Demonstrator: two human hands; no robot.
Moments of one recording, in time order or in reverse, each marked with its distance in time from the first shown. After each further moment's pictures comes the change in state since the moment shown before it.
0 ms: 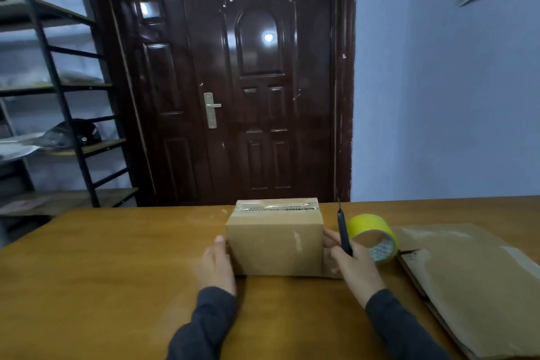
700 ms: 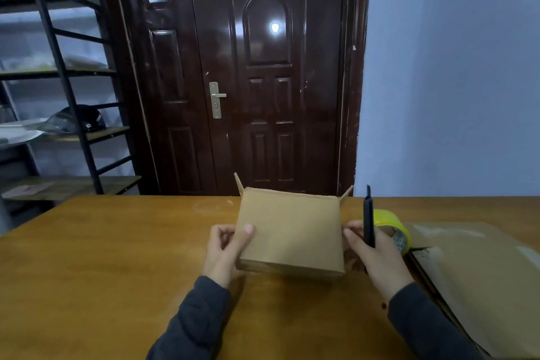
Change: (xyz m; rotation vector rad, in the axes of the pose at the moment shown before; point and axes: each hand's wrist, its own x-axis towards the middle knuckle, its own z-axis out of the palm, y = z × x) left_hand 0.005 0.007 -0.021 -0.219 -0.419 0.099; right_hand -0.010 -0.017 -0.011 -0.029 0.060 -0.067
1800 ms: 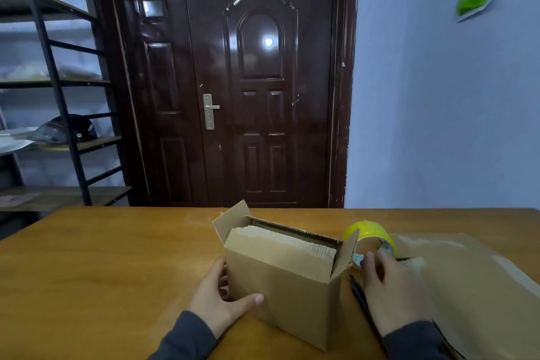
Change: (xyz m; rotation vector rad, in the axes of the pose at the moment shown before) left_hand -0.032 -0.015 -0.019 0.478 -0.203 0.027; right_hand -0.043 -0.014 -0.016 -0.659 0.279 0.057
